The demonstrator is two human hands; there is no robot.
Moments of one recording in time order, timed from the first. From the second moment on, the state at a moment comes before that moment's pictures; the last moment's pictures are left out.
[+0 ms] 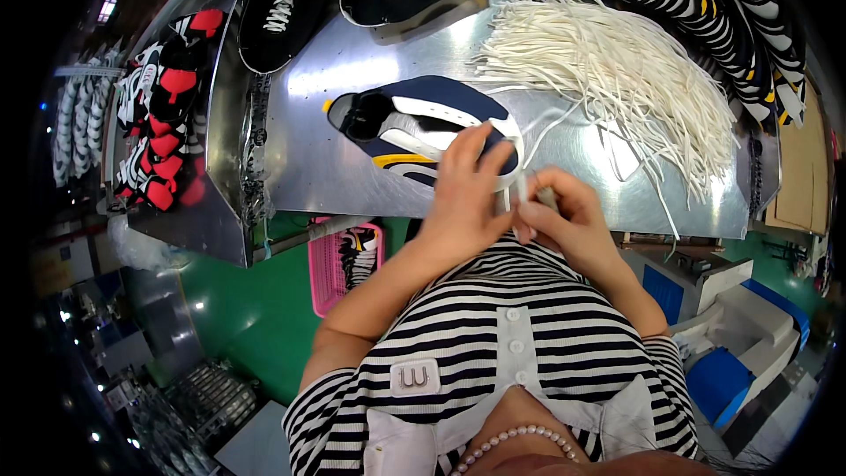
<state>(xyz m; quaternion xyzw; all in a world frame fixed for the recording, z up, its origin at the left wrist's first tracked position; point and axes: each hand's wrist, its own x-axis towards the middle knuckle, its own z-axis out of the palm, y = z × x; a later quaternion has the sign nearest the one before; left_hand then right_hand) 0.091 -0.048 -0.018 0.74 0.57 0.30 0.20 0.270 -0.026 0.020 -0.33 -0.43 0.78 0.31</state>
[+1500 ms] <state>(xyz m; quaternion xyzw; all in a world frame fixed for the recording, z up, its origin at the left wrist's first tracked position) 0.042 -0.031 -0.007 0.33 0.62 0.49 0.51 0.215 0.010 -0.009 -0.39 -0.64 0.58 0.33</state>
